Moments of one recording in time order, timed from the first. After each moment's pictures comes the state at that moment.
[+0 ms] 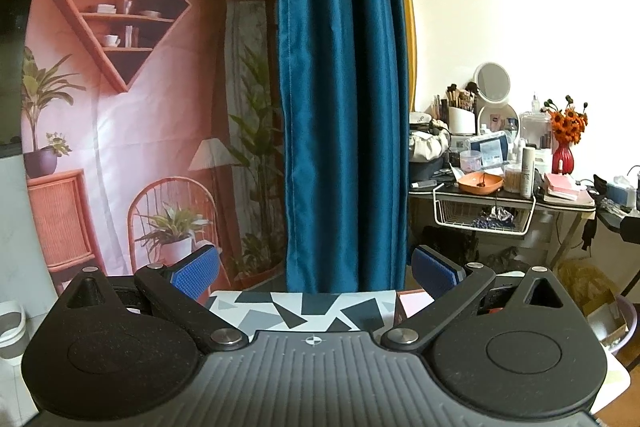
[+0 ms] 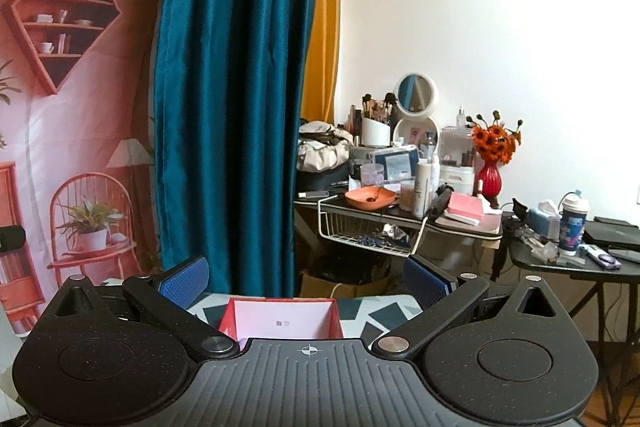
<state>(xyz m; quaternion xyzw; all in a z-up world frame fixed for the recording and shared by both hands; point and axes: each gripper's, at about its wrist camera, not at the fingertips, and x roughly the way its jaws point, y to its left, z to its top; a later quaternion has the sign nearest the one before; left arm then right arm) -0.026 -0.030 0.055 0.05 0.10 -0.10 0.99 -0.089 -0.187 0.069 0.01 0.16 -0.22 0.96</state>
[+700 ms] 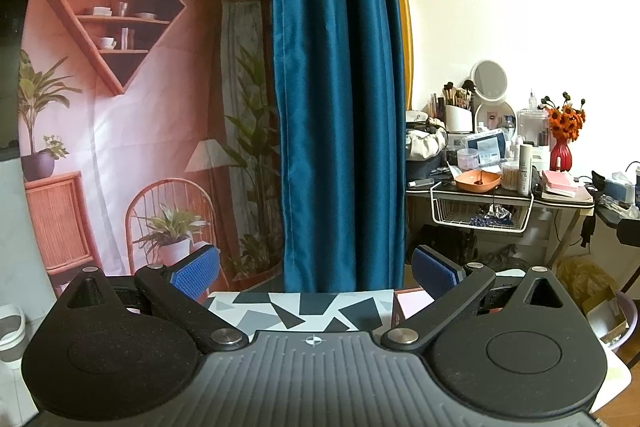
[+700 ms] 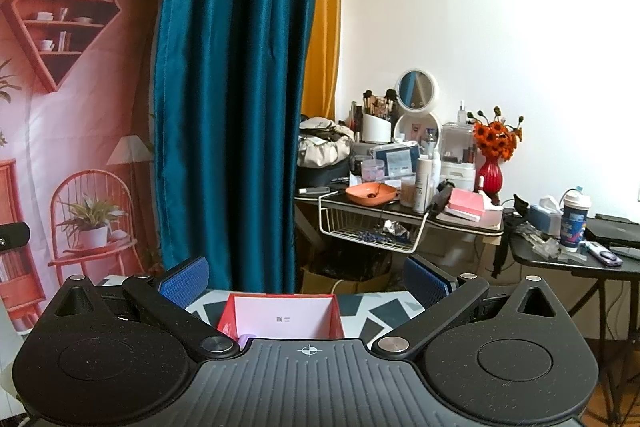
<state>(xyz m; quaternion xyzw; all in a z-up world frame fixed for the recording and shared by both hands) -0.024 -0.024 0.053 0.06 0.09 -0.11 0.99 -0.088 -0.186 0.065 0.01 0.16 -0.22 0.96</state>
